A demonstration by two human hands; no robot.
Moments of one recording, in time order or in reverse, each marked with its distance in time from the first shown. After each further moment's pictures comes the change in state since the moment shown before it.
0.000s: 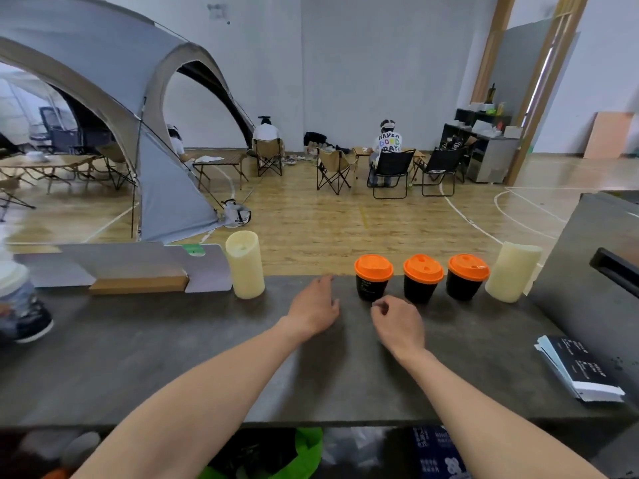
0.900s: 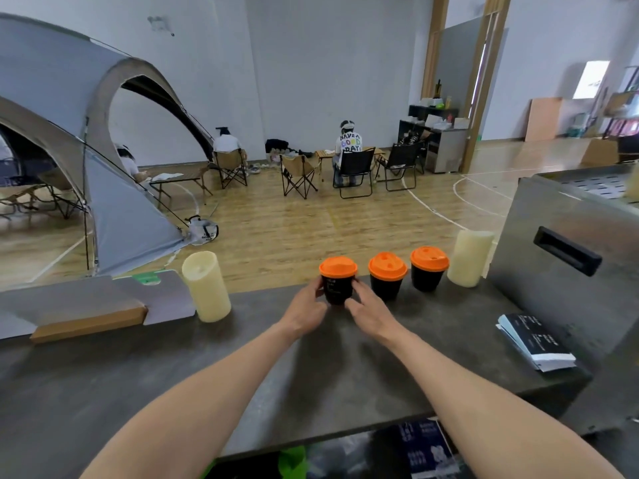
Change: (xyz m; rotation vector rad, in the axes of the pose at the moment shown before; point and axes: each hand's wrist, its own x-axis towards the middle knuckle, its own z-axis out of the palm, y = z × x) left_hand 0.023 0.031 0.010 -0.488 -0.166 0.056; right_hand 0.022 -0.006 -0.023 0.341 -0.254 -0.061
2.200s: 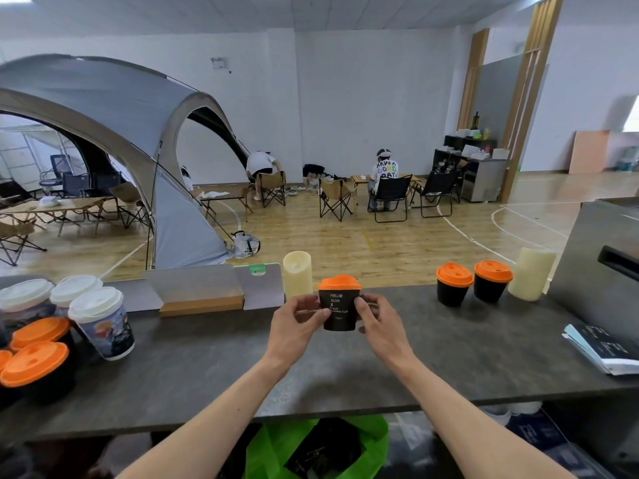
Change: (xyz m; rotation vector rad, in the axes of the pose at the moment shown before) left_hand -0.188 -0.046 -0.140 -0.380 0.412 0.047; right_hand -0.092 -0.114 0.124 0.371 0.210 -0.116
